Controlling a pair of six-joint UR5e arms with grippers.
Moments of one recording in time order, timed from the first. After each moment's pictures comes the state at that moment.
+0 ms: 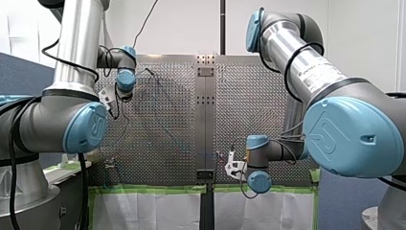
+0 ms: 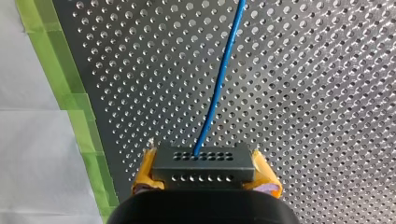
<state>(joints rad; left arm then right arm) 0.05 -1.79 -1.72 -2.93 -1.88 -2.06 2.12 -0.71 2.02 -1.27 1.79 1.71</state>
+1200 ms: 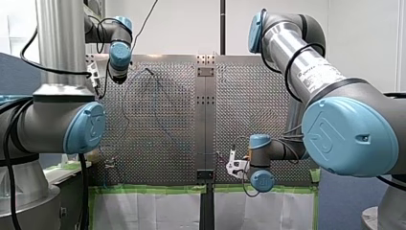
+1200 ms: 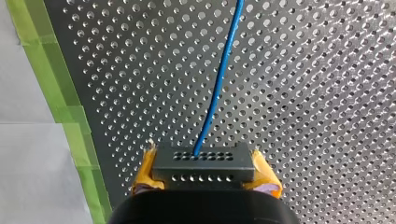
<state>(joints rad) 0.00 -1.47 -1.83 -3.13 -1.94 -1.84 2.09 -0.71 2.01 -1.27 1.71 1.72</state>
